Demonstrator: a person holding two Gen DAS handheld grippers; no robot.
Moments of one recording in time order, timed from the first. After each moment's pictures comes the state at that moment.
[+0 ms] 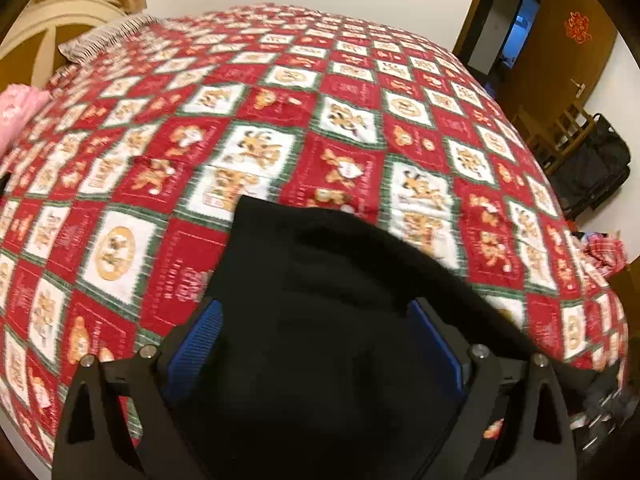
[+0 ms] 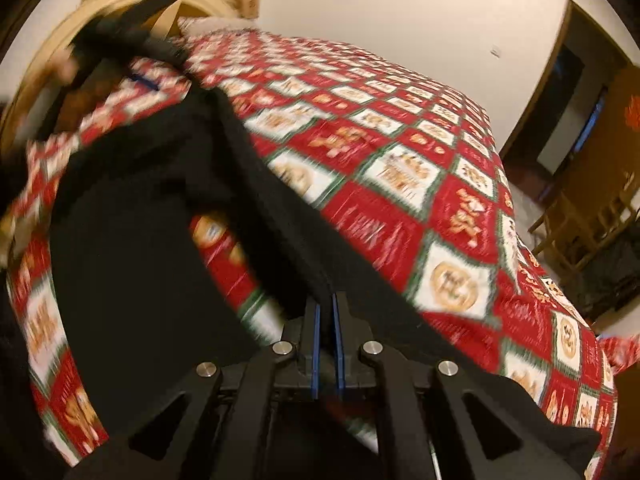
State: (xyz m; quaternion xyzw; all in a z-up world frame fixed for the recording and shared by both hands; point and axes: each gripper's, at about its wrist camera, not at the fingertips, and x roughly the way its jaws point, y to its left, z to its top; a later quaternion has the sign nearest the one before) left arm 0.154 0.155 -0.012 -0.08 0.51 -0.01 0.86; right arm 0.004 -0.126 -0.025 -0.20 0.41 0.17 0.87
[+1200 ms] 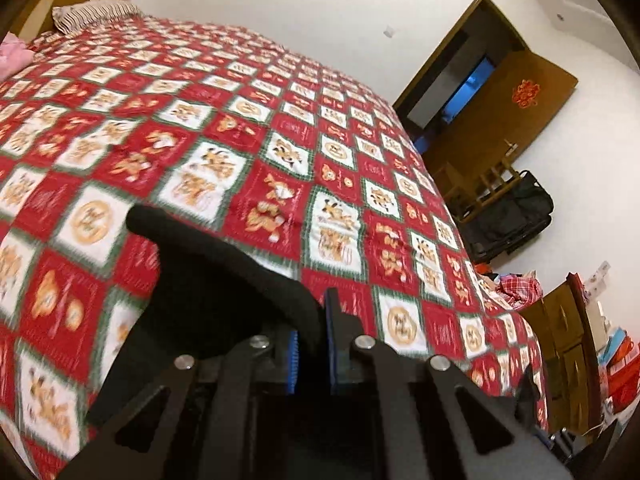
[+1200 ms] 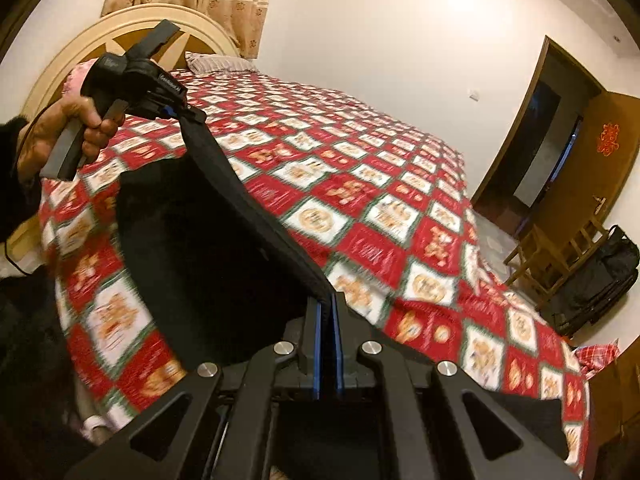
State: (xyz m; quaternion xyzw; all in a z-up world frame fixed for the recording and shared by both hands) left arm 0.089 0.192 0.022 -0.21 0.42 -0.12 0.88; right arm -0.102 -0.108 0.037 -0.20 0.33 0.16 0.91
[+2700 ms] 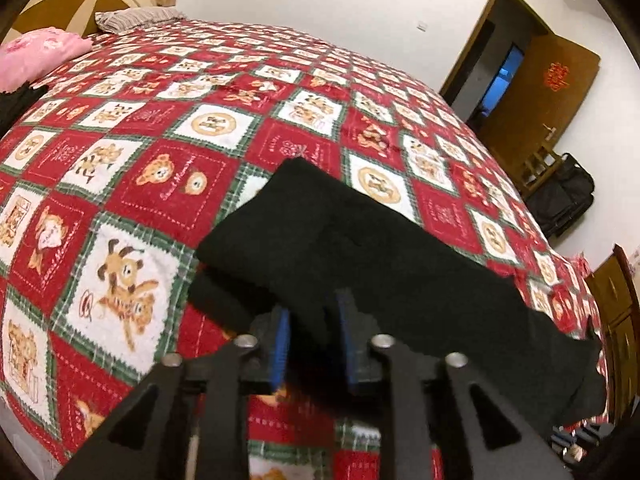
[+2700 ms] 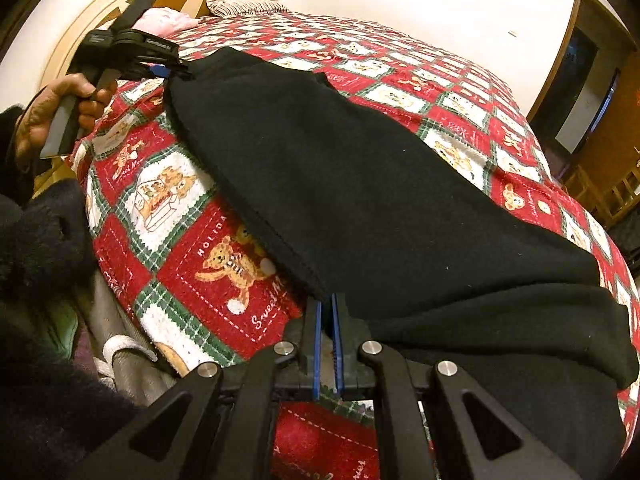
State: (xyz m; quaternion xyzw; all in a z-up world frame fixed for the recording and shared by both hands) left arm -0.001 0.241 -0.059 -0.16 0.43 -0.03 0.89; right arm -0.149 -0.092 -0.059 -0.17 0.45 0.19 0.86
